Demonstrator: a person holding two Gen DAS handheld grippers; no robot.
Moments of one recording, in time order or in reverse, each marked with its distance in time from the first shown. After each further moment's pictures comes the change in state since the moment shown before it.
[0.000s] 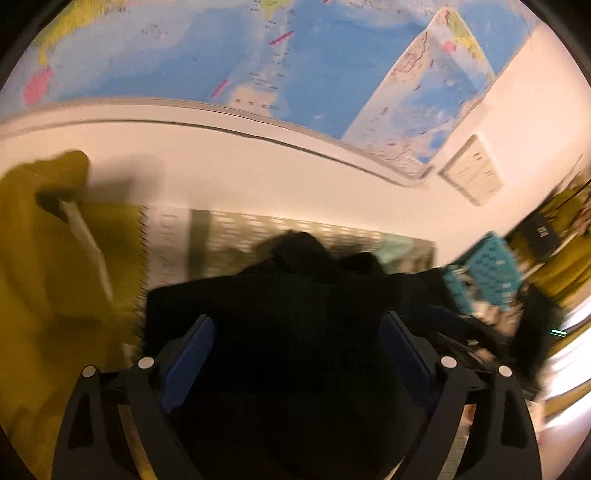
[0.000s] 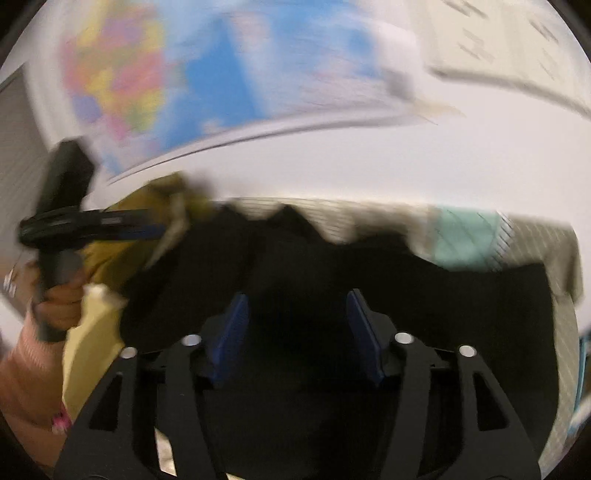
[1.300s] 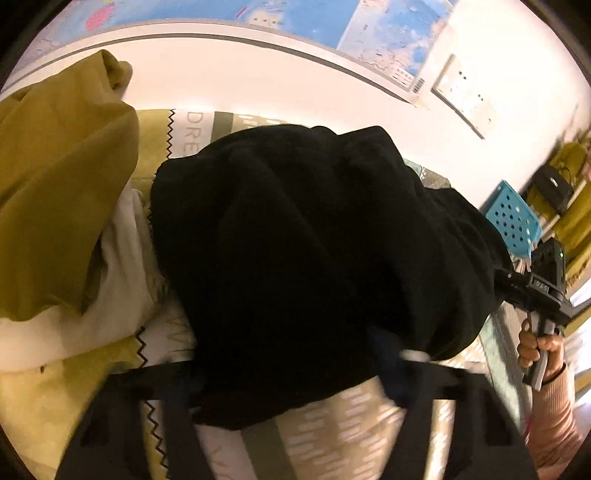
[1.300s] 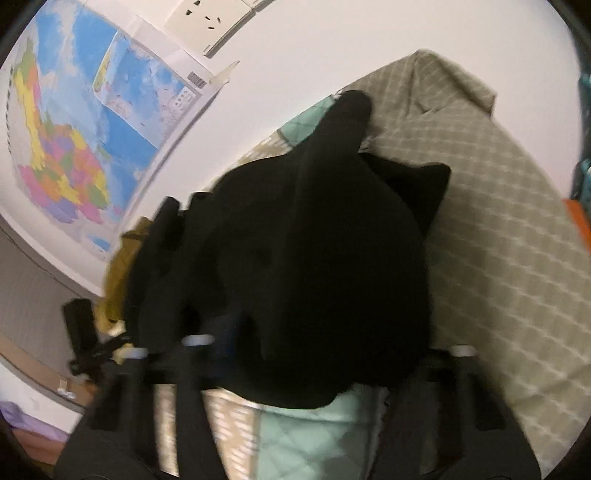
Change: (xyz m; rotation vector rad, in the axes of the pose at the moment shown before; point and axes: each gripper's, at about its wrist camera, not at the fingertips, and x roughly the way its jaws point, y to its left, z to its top) left arm 0.008 0.007 -0.133 0.057 -0.008 0.056; right arm -0.060 -0.135 -0.126 0.544 -0.059 0.083
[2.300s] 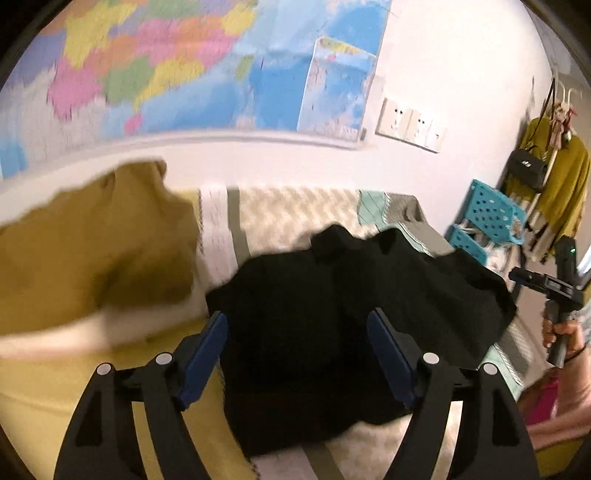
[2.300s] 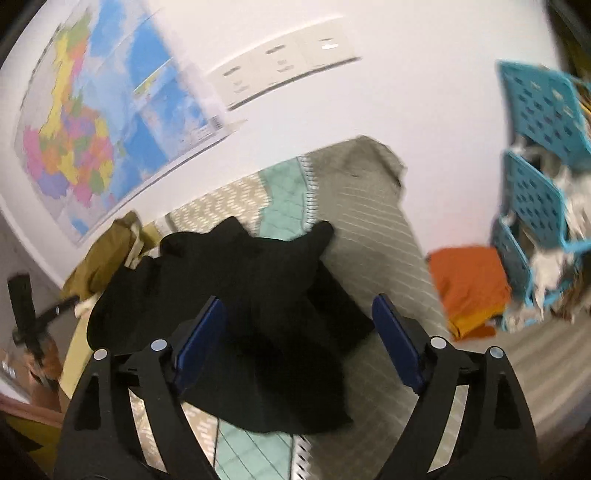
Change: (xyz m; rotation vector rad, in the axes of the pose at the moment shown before) left arm -0.135 -0.038 -0.029 0.181 -0.195 0.097; right arm -0.127 0.047 -0.060 -0.204 -0.143 -0.271
